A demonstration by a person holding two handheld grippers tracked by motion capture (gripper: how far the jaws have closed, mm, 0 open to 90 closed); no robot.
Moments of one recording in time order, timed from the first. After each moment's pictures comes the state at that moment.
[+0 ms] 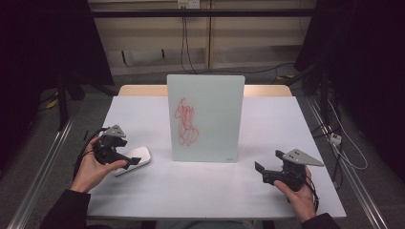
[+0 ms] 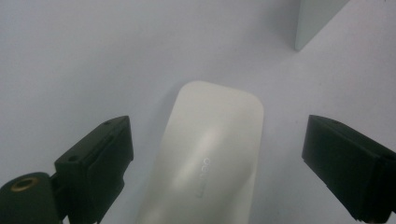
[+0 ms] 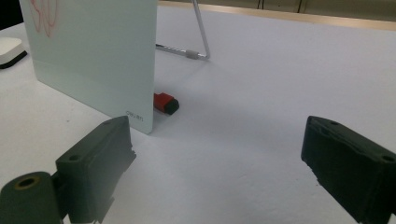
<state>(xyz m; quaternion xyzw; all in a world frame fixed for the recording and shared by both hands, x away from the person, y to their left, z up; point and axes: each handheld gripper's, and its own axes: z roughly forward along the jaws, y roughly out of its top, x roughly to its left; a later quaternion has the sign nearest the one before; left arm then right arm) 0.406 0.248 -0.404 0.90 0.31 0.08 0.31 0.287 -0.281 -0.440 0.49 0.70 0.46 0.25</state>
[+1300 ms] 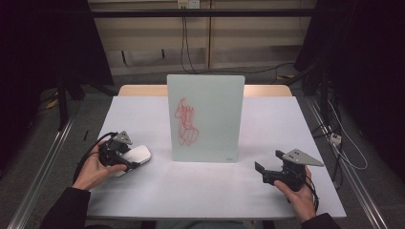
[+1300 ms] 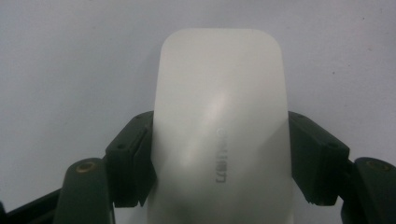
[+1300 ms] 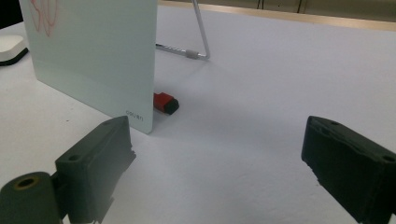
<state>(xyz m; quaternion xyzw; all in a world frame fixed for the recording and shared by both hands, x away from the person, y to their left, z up) 0.415 0.245 -0.431 0.93 0.27 0.06 0.24 0.287 -0.281 -0.440 0.48 0.70 0.46 0.25</state>
